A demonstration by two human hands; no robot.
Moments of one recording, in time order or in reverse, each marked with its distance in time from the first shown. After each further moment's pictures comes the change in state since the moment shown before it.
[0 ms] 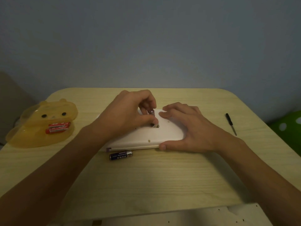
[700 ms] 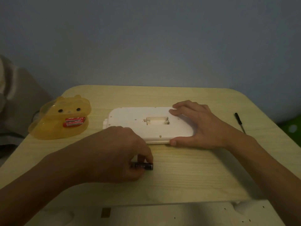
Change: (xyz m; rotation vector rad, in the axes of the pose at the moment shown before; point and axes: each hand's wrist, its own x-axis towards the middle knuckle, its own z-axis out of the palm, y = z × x) left_hand -0.092 0.026 -0.035 0.299 -0.461 0.202; right_hand 0.001 0.003 0.001 0.005 0.002 -0.001
